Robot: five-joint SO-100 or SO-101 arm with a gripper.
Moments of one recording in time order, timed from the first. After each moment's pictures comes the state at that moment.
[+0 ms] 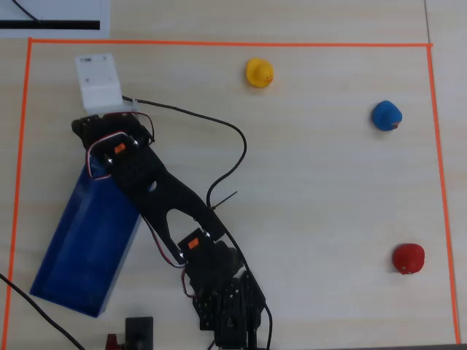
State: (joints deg) arm -32.9 81.4 86.2 43.4 -60.6
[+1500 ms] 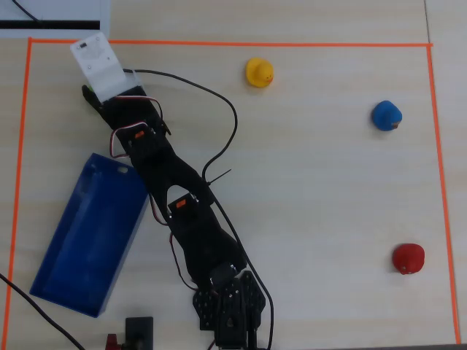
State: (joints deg) arm -25.9 58.2 86.7 -4.2 -85.6
